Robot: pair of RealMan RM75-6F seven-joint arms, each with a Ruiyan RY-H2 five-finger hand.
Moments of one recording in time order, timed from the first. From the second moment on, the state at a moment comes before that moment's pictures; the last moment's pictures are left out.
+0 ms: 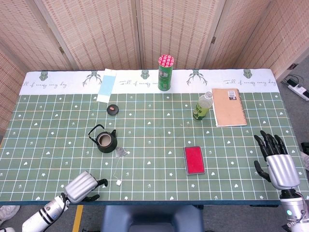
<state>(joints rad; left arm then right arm) -0.42 -1.32 0.13 -1.50 1.90 1.16 -0.03 0.10 -1.15 0.05 -1.59 -1.55 1.48 -0.10</state>
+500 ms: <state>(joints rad) -0.46 -1.45 0.09 -1.45 1.80 1.10 0.04 0.09 -1.13 0.06 -1.59 -1.55 1.50 -0.07</state>
